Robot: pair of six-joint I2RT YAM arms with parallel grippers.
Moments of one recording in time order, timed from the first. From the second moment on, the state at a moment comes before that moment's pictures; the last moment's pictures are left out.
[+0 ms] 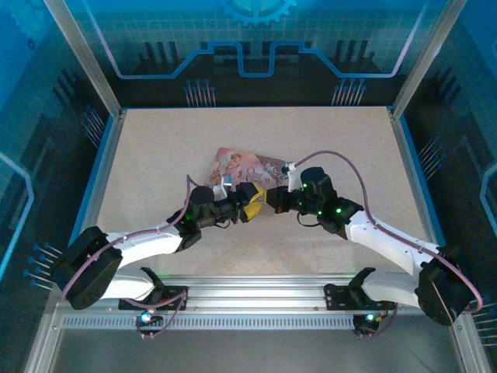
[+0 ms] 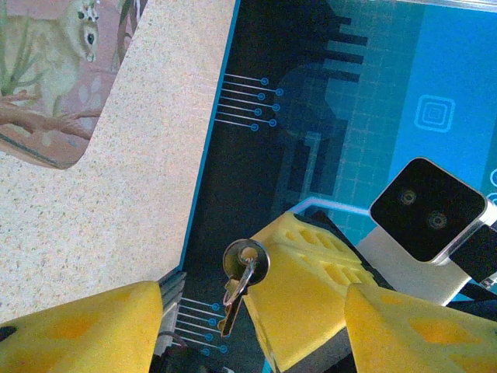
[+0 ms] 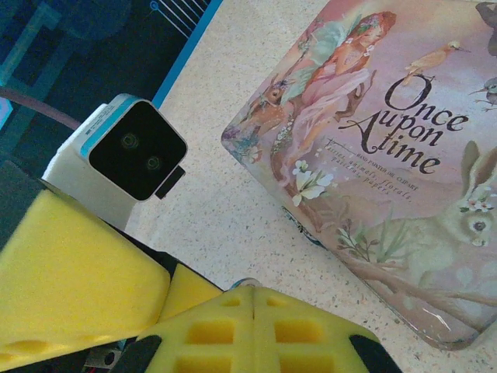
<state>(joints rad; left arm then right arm) -0.70 1.31 0.48 0.67 0.34 -1.66 0.65 1.17 0.71 -0.03 -0.30 0.57</state>
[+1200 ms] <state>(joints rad) -0.82 1.23 0.75 -0.07 0.19 -0.76 0.65 1.24 0.89 -0.44 -0.11 0.61</state>
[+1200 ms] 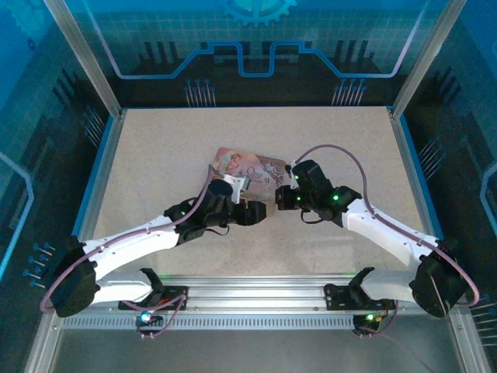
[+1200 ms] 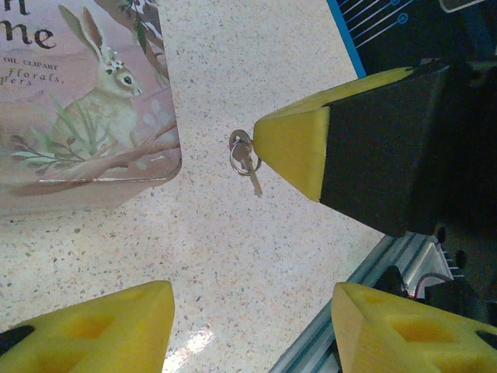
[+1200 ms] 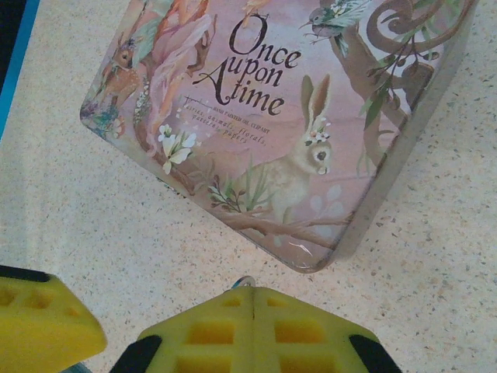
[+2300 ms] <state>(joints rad) -0.82 1.37 0.80 0.01 0.21 -0.77 0.66 1.24 0.89 -0.44 -0.13 0.64</state>
